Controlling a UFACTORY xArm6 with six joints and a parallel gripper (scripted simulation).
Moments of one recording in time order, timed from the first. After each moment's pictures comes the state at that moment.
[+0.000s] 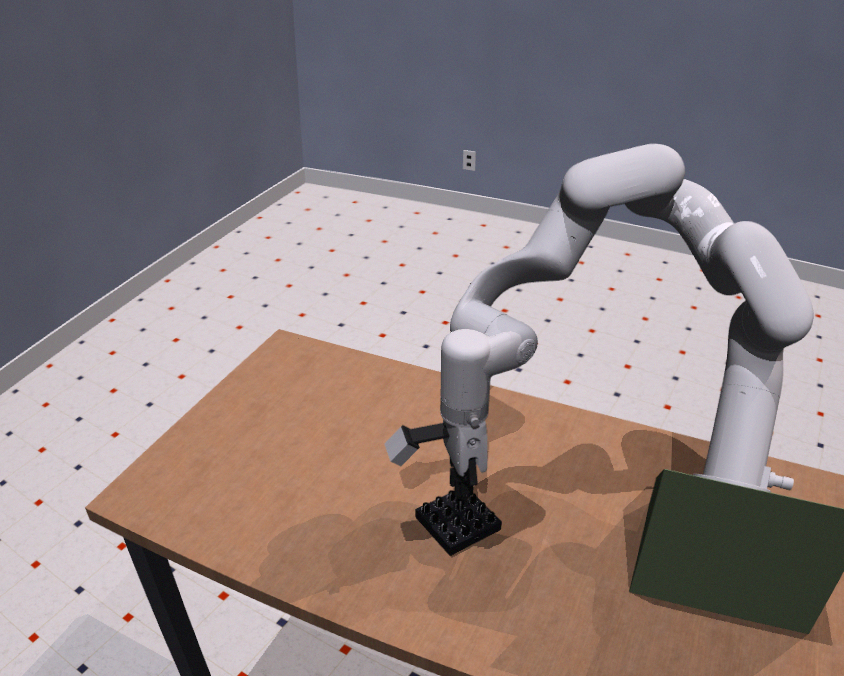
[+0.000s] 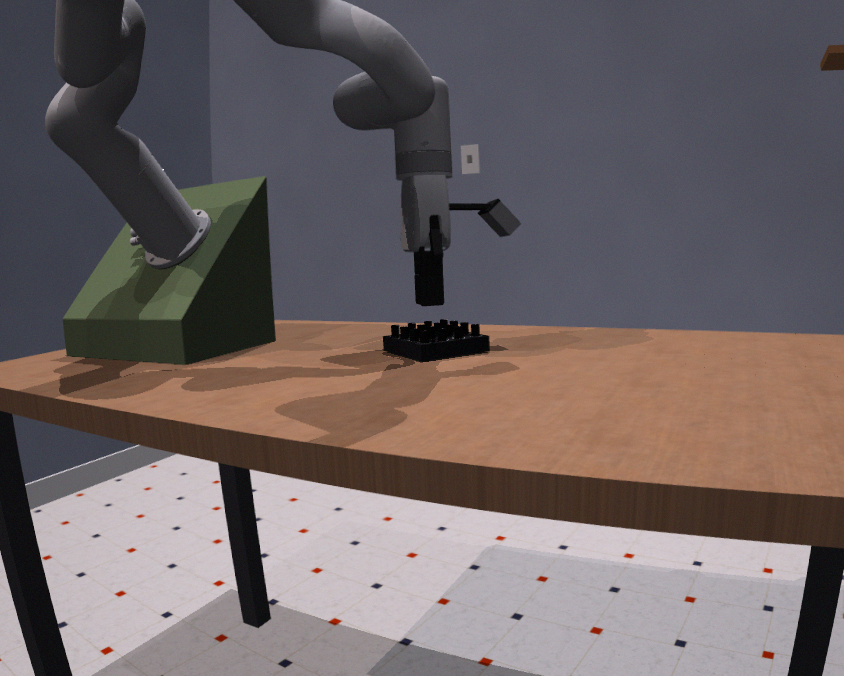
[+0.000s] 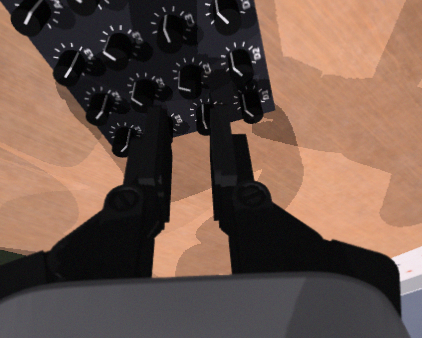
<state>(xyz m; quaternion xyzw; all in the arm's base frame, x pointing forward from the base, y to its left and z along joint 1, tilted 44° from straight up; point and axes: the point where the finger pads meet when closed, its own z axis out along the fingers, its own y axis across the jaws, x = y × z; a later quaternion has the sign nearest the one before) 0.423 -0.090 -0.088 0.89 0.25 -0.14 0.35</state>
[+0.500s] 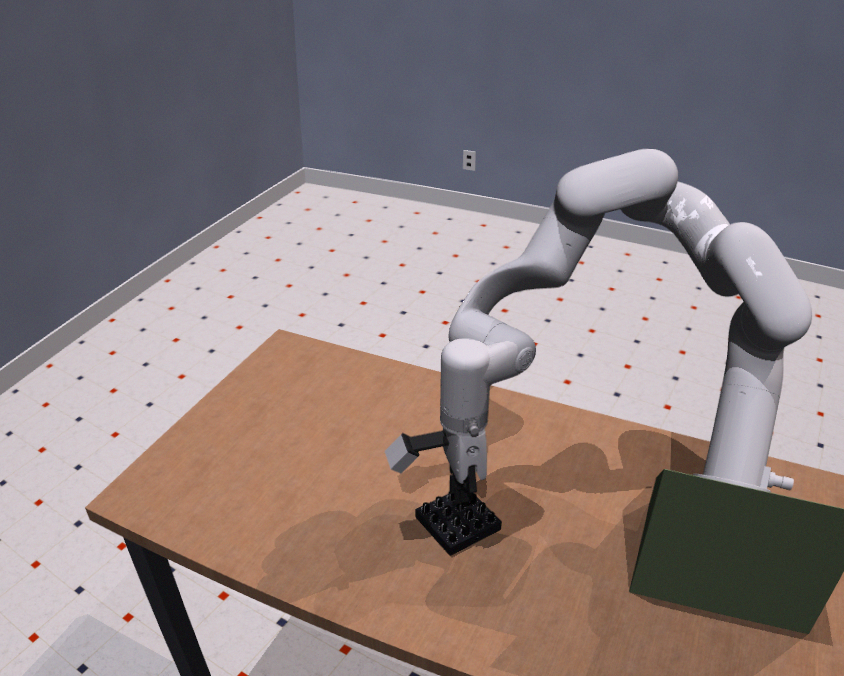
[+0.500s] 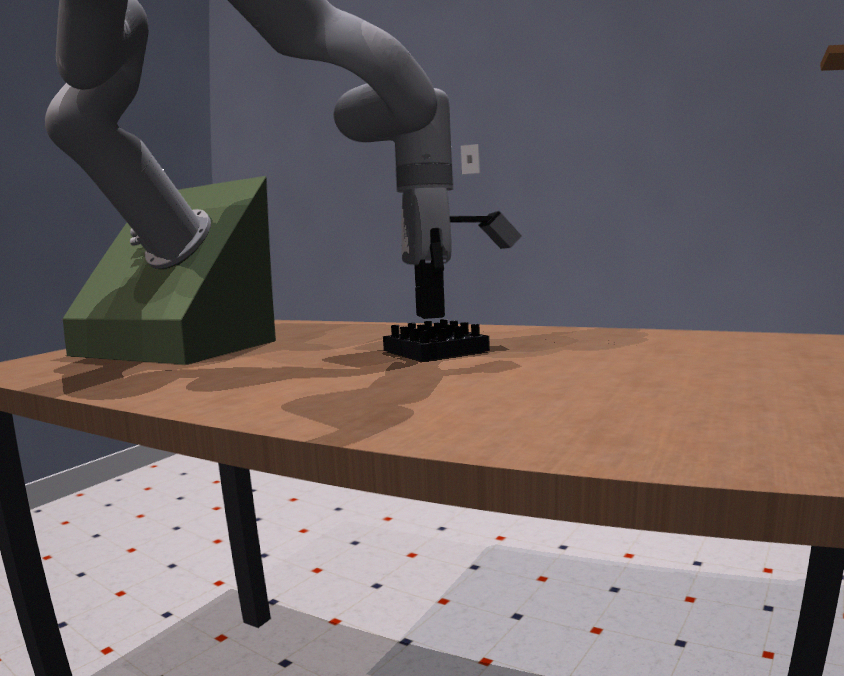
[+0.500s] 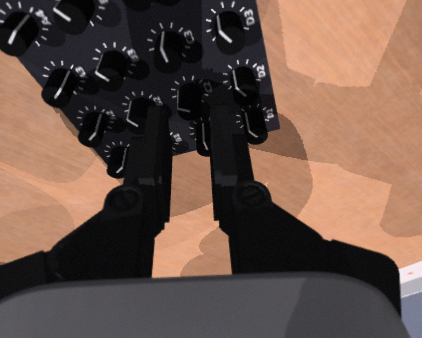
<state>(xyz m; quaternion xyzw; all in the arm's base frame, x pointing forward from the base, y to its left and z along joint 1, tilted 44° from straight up) 0.422 -0.101 -0.100 0.89 0.25 -0.14 0.35</state>
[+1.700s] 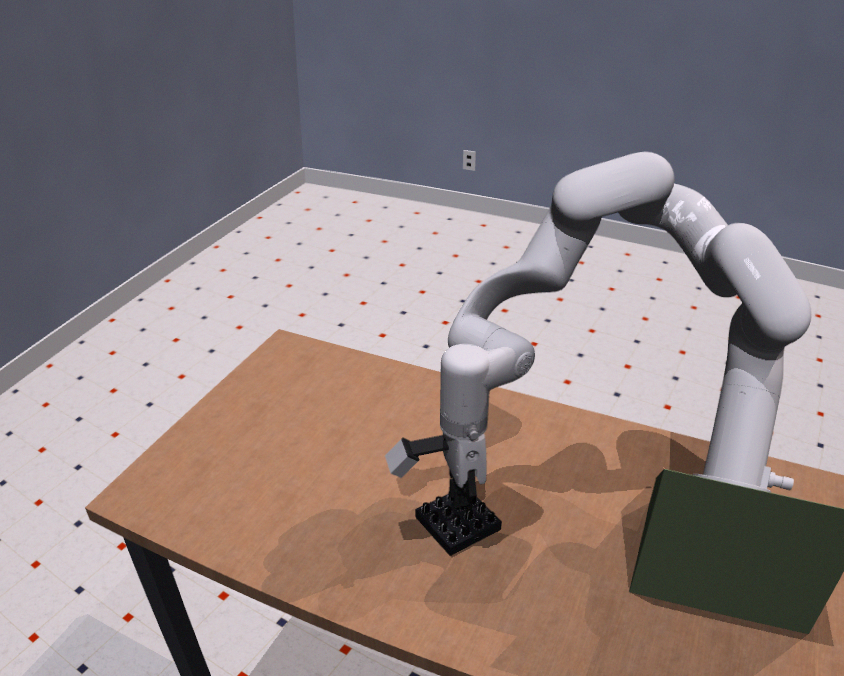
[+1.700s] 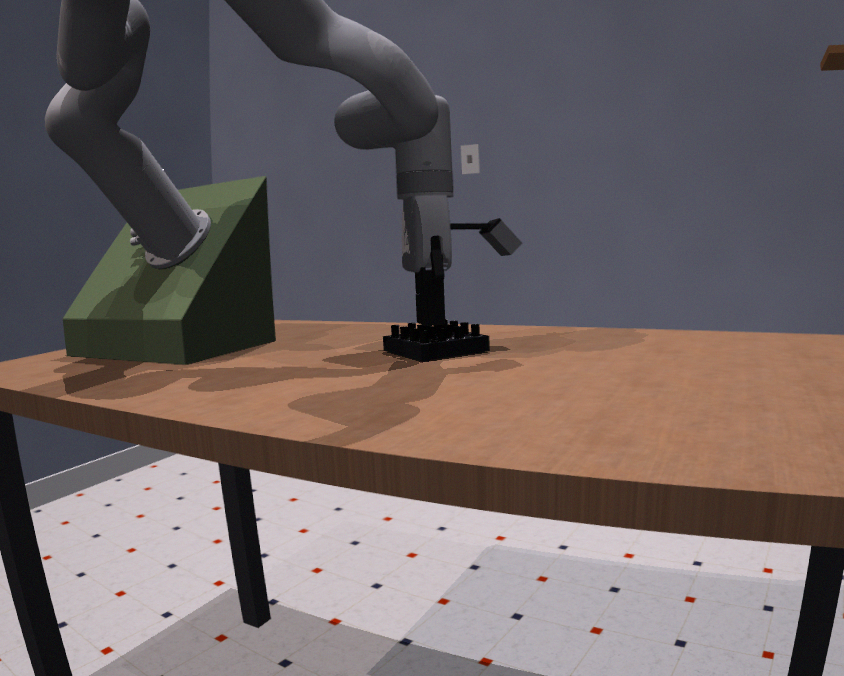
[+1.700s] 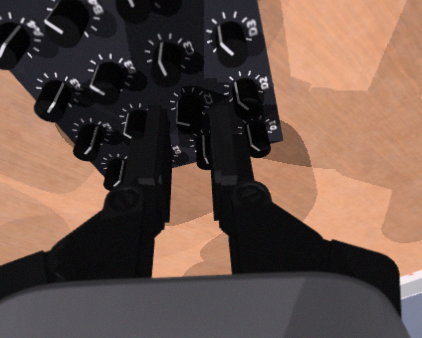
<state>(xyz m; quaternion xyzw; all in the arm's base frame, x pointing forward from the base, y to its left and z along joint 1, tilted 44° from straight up) 0.421 -0.108 -0.107 0.89 0.25 -0.14 0.35</state>
